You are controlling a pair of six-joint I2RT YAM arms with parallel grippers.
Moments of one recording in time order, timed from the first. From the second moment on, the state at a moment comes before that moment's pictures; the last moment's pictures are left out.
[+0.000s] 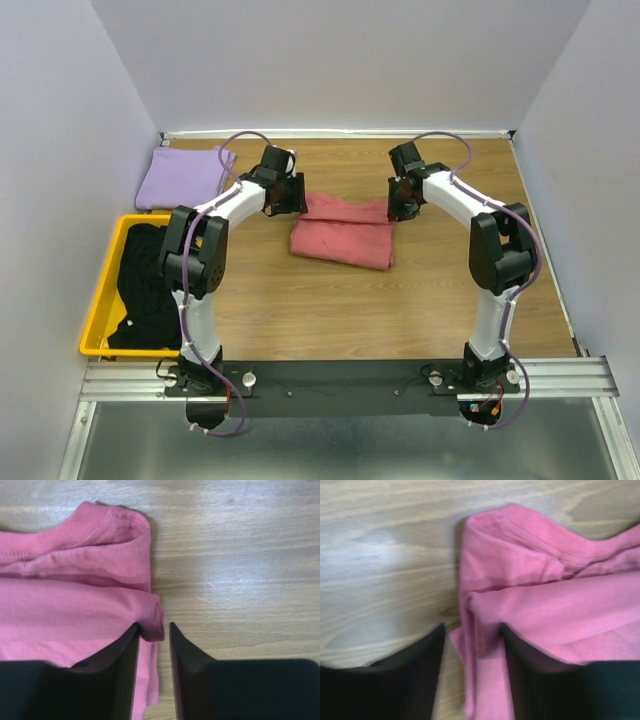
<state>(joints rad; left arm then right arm) -0.34 1.97 1.42 -0.35 0.15 -0.35 0.35 1.99 1.52 -0.67 0.09 0.40</state>
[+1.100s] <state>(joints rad) -0.37 2.12 1.53 -0.13 0.15 -0.36 0.18 2.12 1.43 -0.24 -0.58 0.31</state>
